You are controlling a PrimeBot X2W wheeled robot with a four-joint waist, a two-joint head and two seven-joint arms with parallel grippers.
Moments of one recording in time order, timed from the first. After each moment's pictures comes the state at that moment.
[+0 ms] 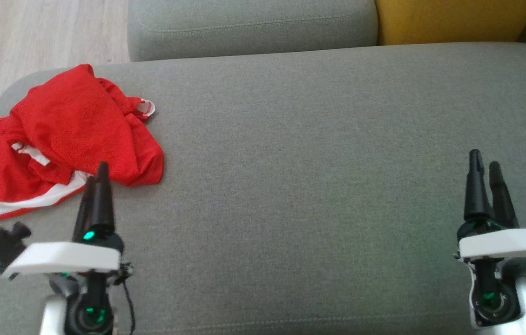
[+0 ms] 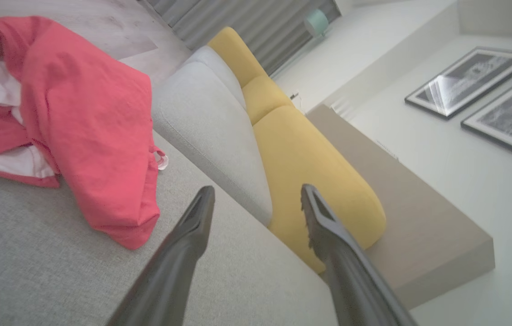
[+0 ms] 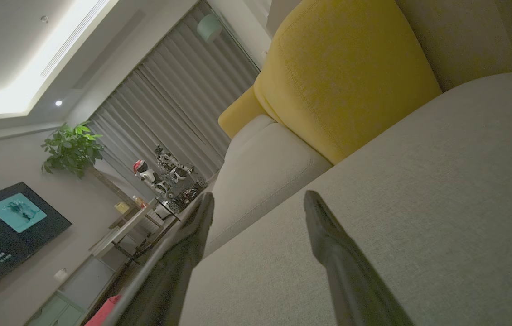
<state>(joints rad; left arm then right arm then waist) -0.05 0.03 -0.01 0.07 -0.95 -0.08 -0.06 -0.07 -0.04 -0.06 0.12 0.73 0.13 -0.06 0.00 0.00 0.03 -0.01</state>
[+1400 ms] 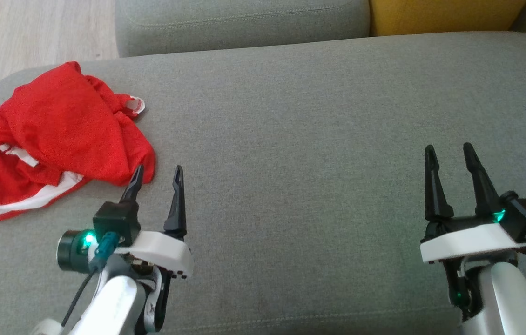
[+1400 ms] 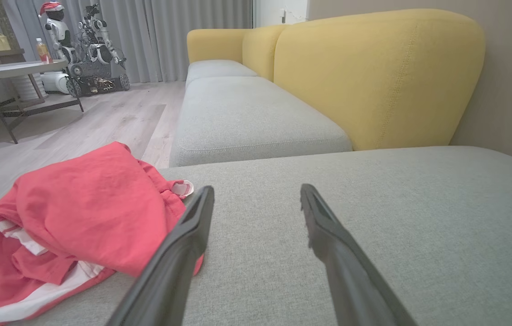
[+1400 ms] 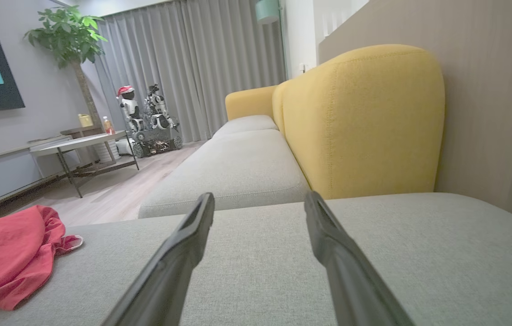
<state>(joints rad) -0.17 0.22 -0.48 0.13 -0.31 0.31 -0.18 -0.12 -0.04 0.02 0.16 0.17 0.13 -0.18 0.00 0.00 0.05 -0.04</state>
